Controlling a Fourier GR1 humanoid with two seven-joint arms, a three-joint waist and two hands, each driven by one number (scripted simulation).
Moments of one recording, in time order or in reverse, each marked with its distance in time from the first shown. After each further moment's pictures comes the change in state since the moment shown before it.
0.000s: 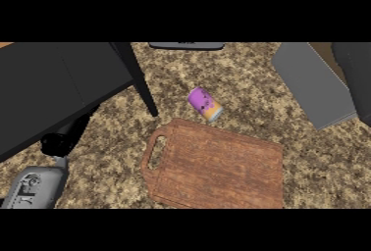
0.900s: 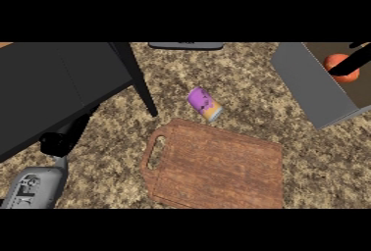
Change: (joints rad) left arm 0.002 -0.006 0.009 -0.006 0.001 -0.008 0.016; right arm 0.084 -0.161 -0.107 0.185 -0.144 0.343 -0.340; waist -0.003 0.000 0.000
